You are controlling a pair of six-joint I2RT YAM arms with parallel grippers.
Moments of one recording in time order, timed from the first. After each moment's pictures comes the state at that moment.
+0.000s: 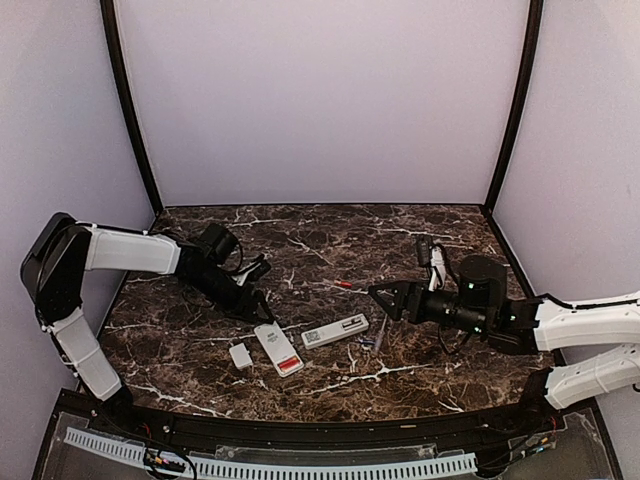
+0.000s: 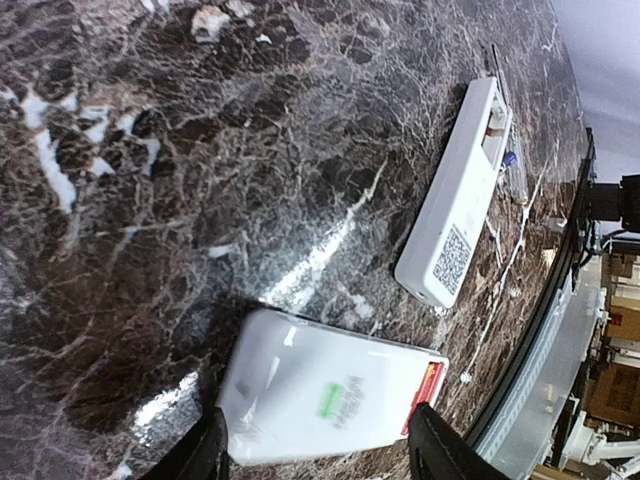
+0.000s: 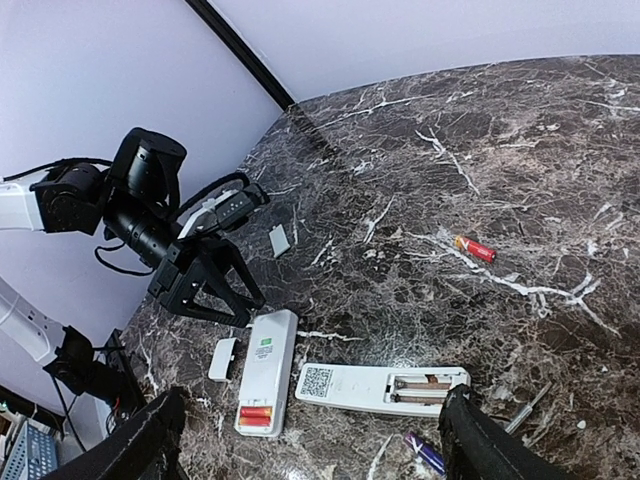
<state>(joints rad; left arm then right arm) -0.52 1.72 0.99 -0.49 0.63 -0.17 0.92 1.10 0.46 0.36 0.01 0.63</state>
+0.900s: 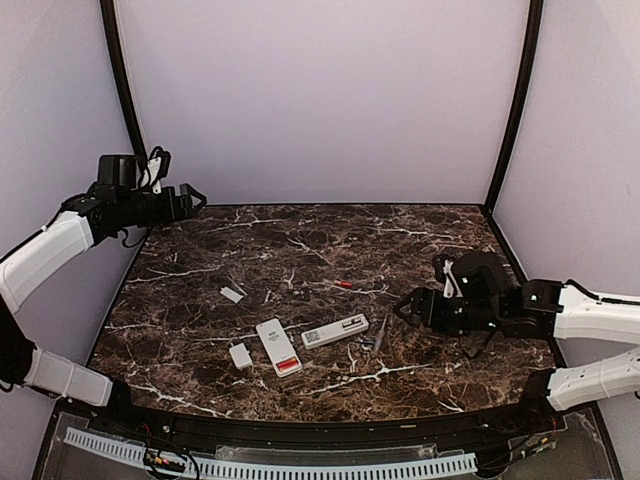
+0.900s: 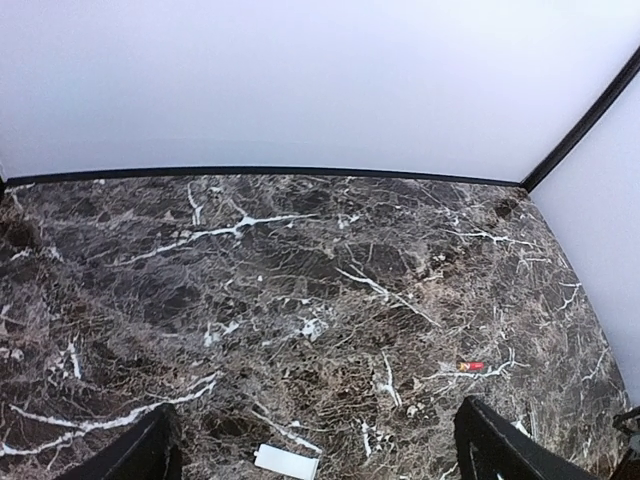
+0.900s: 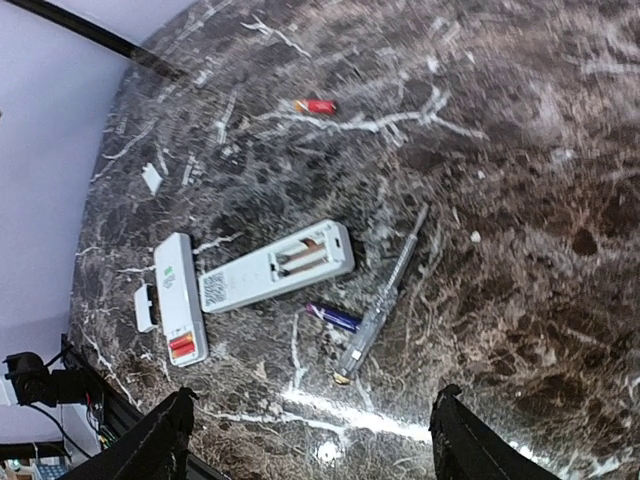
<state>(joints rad) -0.19 1.26 1.11 -0.33 0.26 -0.23 0.92 0.96 0.61 -0.32 0.10 0.90</state>
